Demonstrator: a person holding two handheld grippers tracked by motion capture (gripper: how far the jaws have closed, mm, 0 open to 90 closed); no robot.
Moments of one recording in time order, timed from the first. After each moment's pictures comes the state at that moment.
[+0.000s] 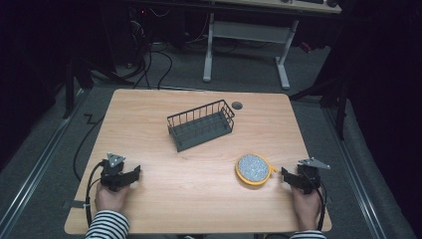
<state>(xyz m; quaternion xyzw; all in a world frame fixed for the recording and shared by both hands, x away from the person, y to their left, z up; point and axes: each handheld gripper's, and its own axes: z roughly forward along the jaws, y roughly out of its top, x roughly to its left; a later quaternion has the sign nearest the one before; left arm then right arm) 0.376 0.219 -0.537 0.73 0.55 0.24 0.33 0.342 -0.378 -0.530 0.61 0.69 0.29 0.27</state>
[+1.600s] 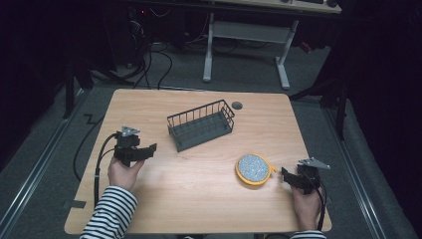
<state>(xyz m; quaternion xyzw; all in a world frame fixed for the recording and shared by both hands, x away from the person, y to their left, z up) 0.420 0.171 -0.454 0.75 0.52 0.18 0.37 0.342 -0.378 -0.530 0.61 0.69 0.29 0.27</state>
